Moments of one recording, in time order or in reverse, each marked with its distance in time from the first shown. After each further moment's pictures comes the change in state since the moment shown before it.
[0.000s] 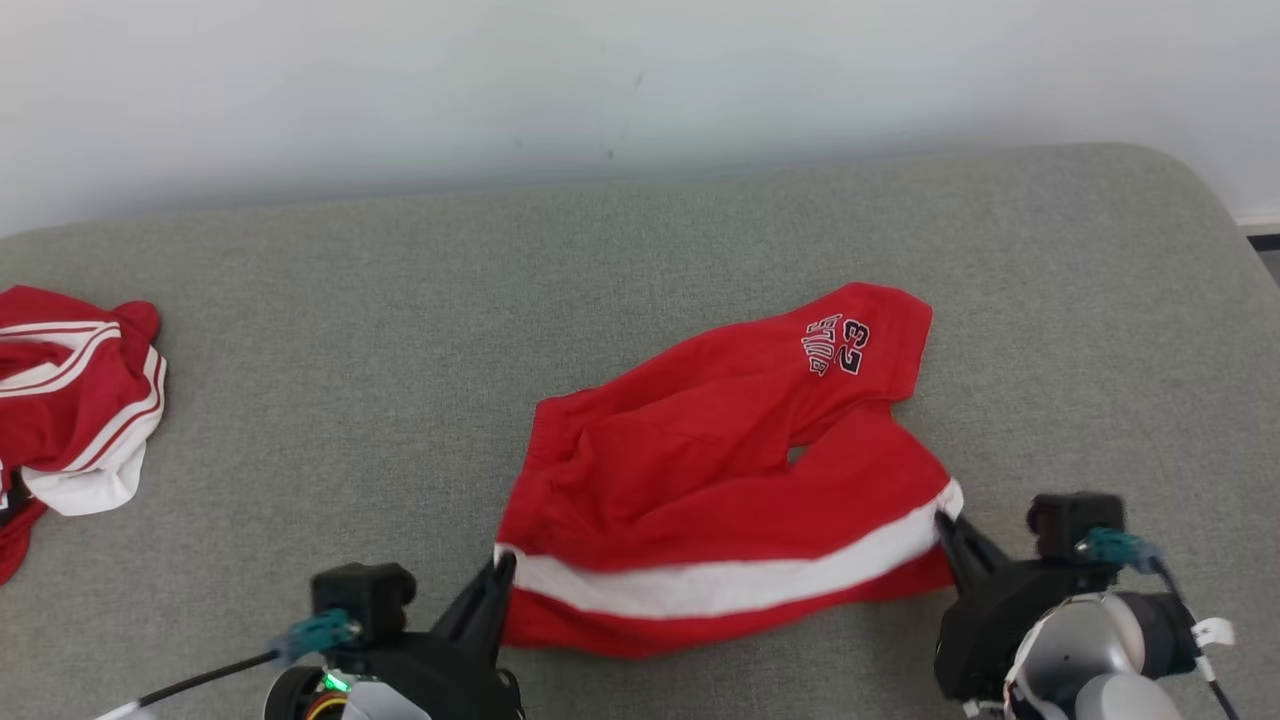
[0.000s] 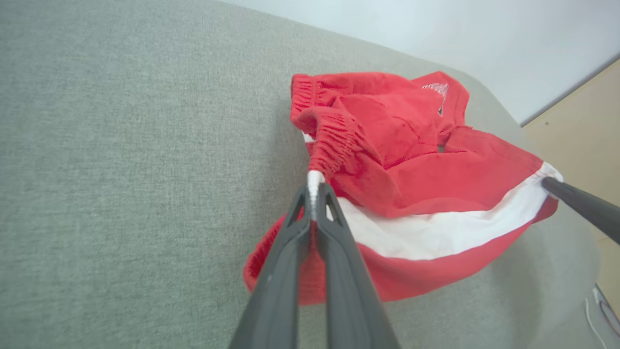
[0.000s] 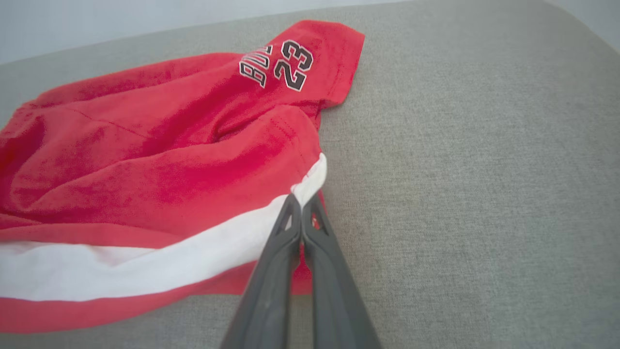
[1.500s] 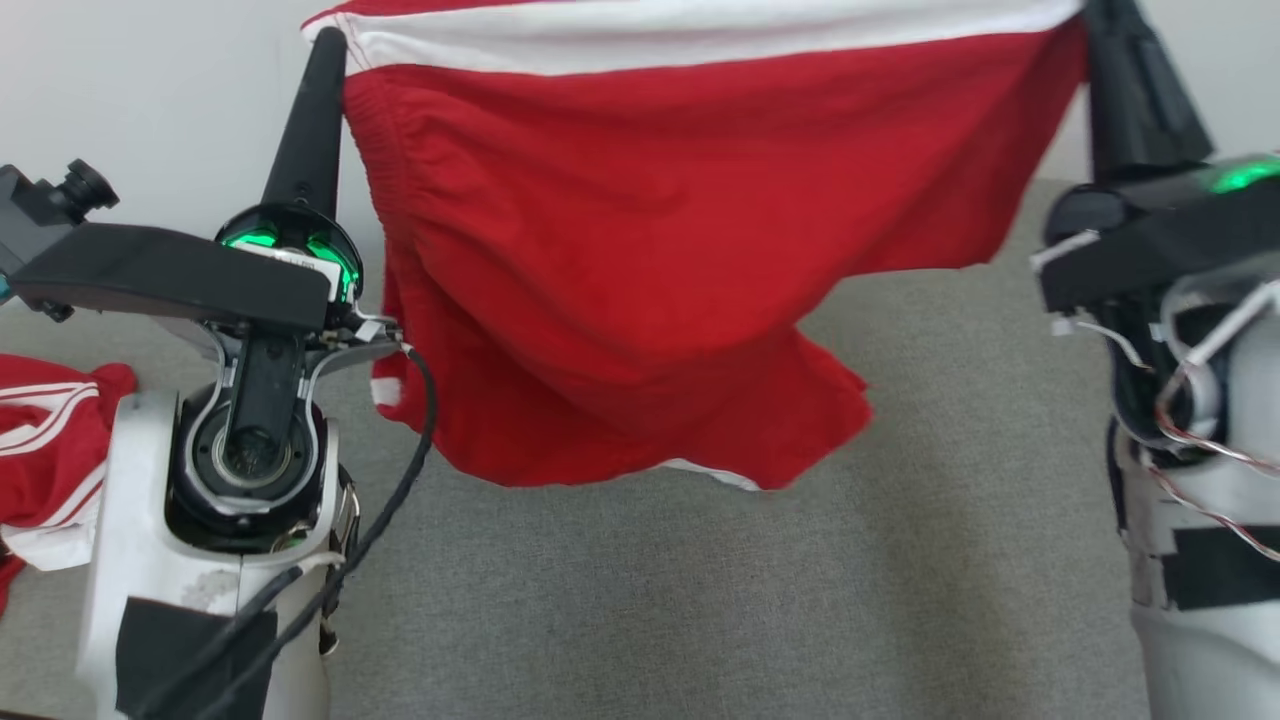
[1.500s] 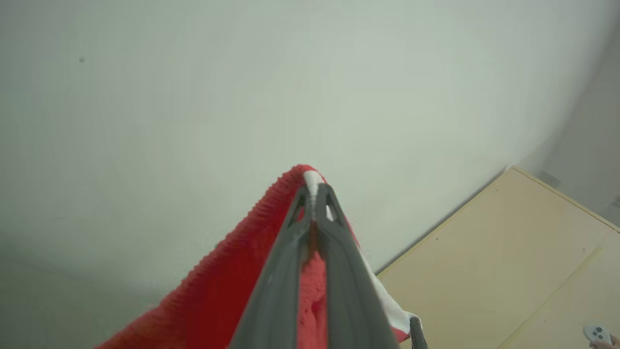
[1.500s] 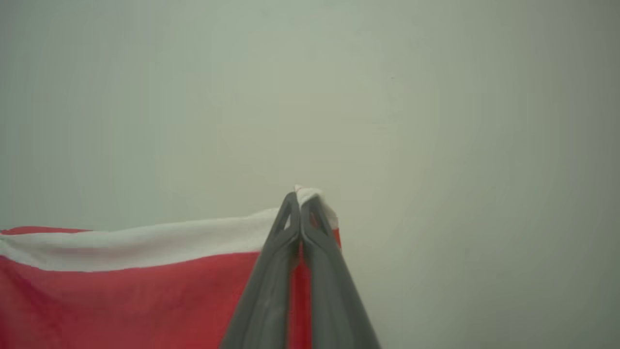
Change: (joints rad) left arm -0.563 -0.042 0.183 -0.119 -0.811 0.150 -0.127; right arm -0.569 -0.148 0.065 -0.140 0.286 0.000 -0.220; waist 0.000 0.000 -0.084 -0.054
